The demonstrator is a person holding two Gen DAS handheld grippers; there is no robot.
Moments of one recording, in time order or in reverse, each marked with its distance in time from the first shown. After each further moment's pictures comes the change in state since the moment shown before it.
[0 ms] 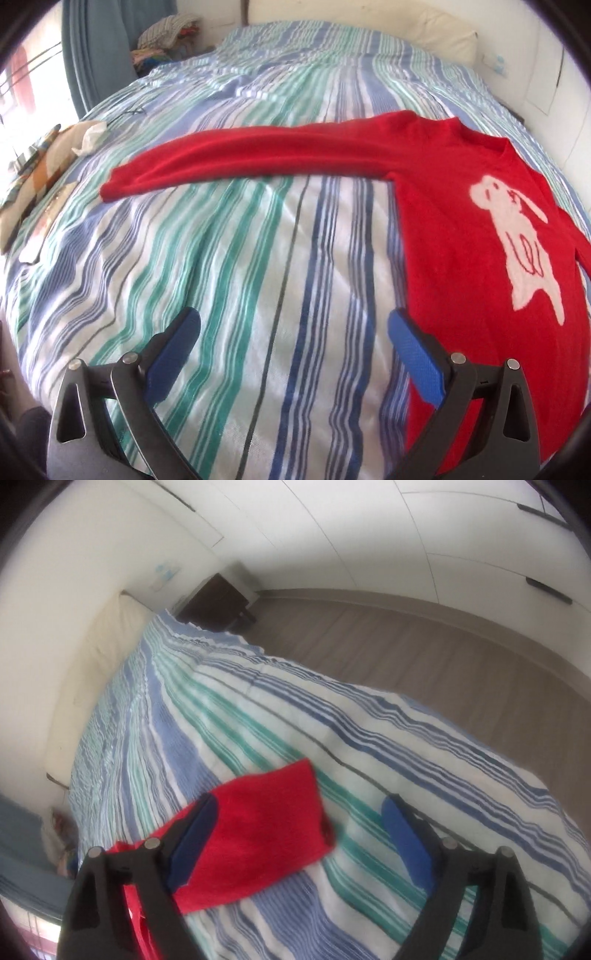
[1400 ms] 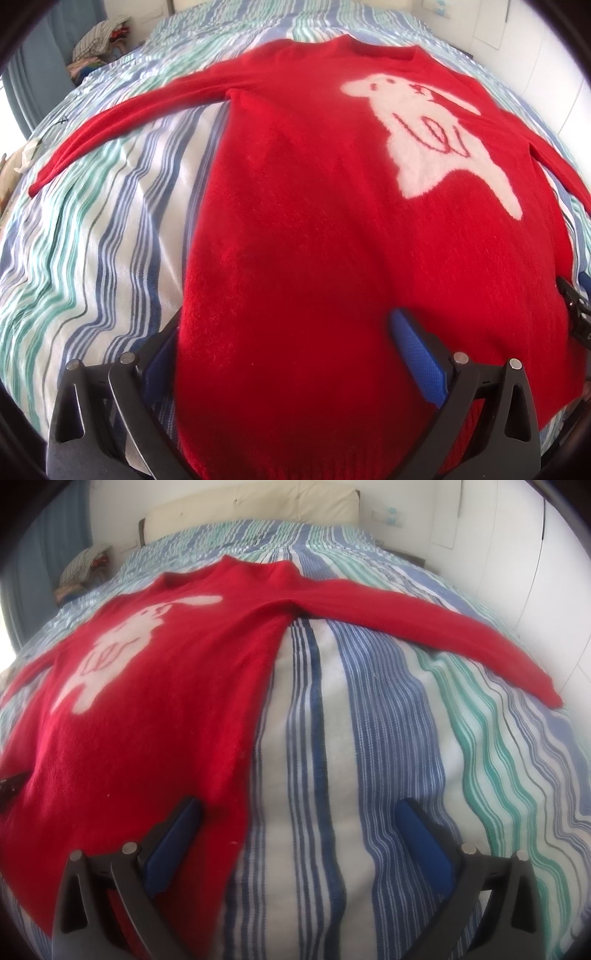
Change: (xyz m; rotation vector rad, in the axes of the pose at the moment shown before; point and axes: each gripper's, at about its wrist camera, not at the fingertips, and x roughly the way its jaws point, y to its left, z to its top) left arm 0.007 -0.110 -0.063 0.213 0.118 -0.098; right arm -0.006 0.143 -0.349 -0.949 0.049 -0.084
